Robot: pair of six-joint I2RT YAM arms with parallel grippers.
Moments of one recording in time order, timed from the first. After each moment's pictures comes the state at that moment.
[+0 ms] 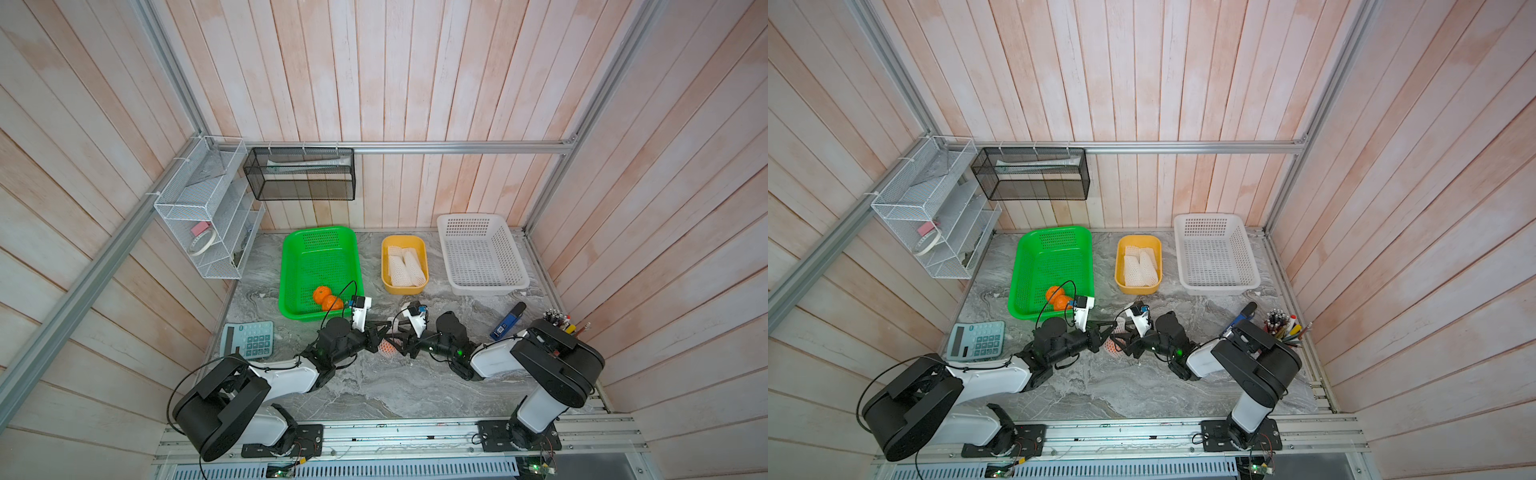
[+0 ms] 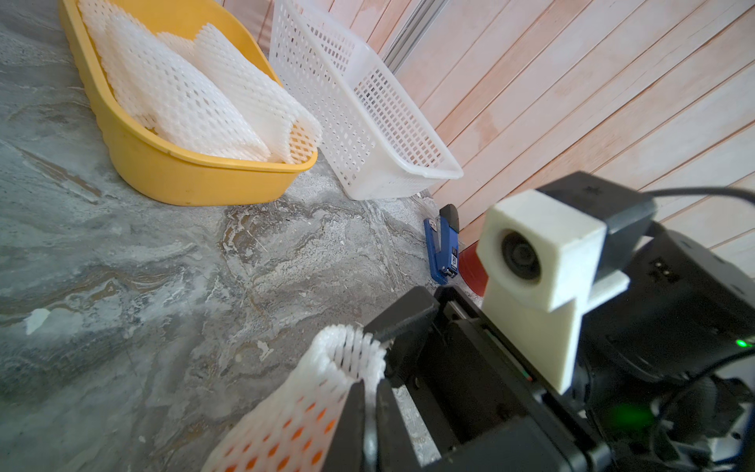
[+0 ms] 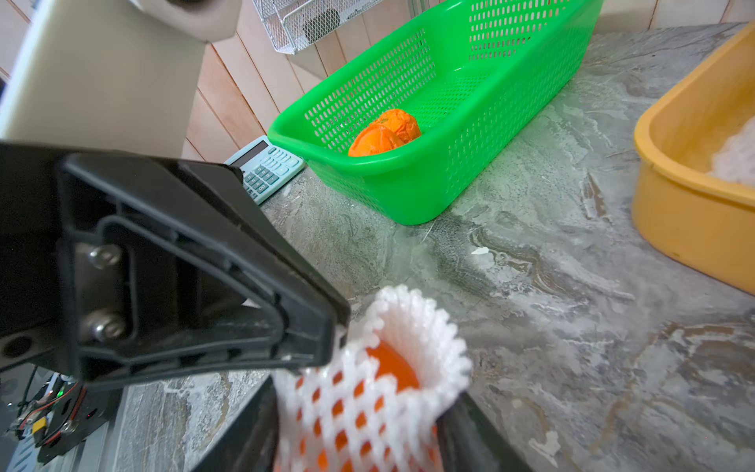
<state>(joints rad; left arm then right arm) -0.69 1.37 0.35 0.79 0.28 -0.61 0.81 1.67 0.44 0.96 -0.38 0.30</state>
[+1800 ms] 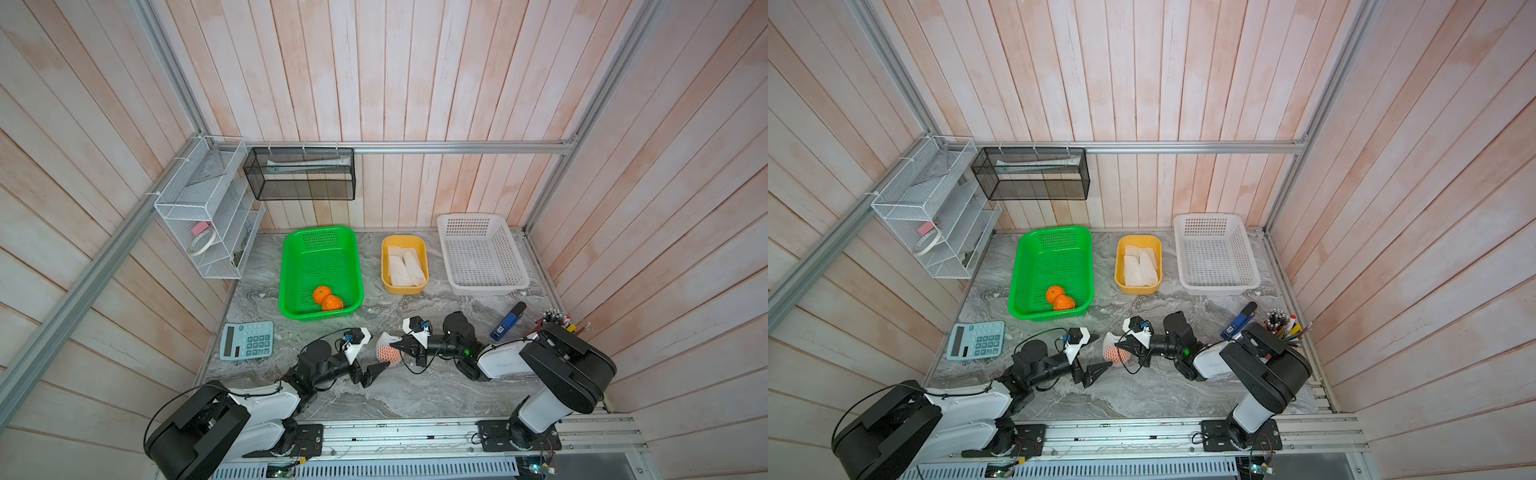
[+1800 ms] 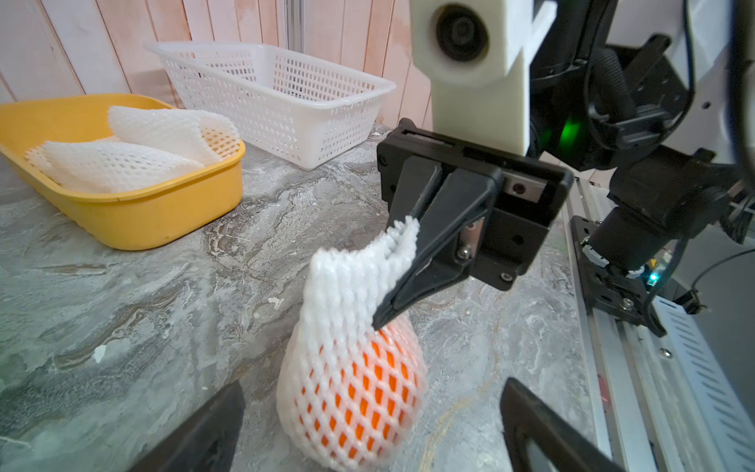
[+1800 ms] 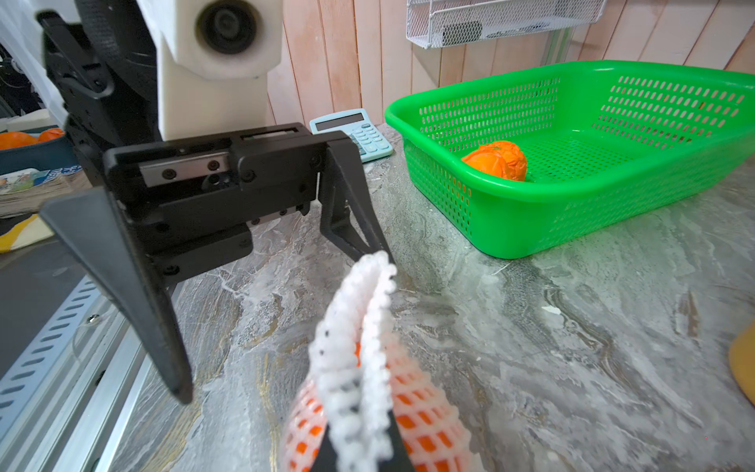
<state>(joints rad) -0.66 1.21 0.10 0.87 0.46 -0.01 0.75 1.62 0.39 0.95 -0.71 -0.08</state>
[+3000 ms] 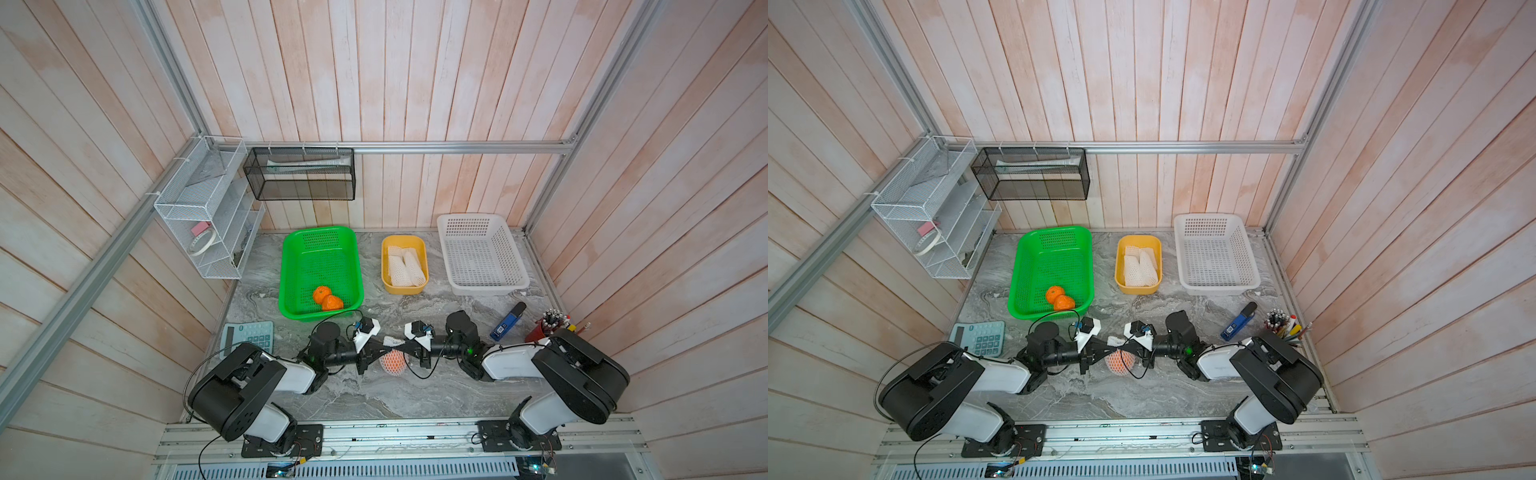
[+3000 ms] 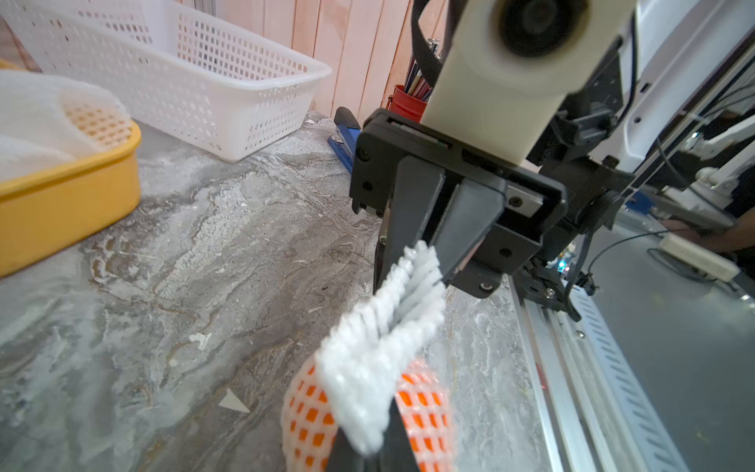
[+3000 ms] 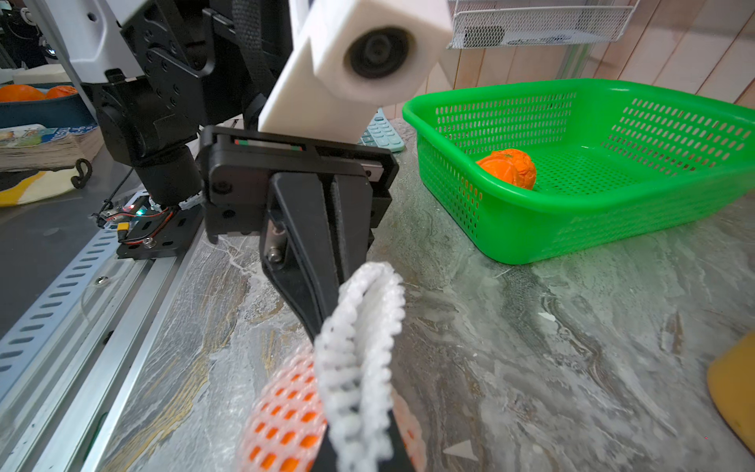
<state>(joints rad) -0.58 1.49 0.25 0.96 0.78 -0.05 0.73 1.54 0.39 0.84 -0.75 -0.20</state>
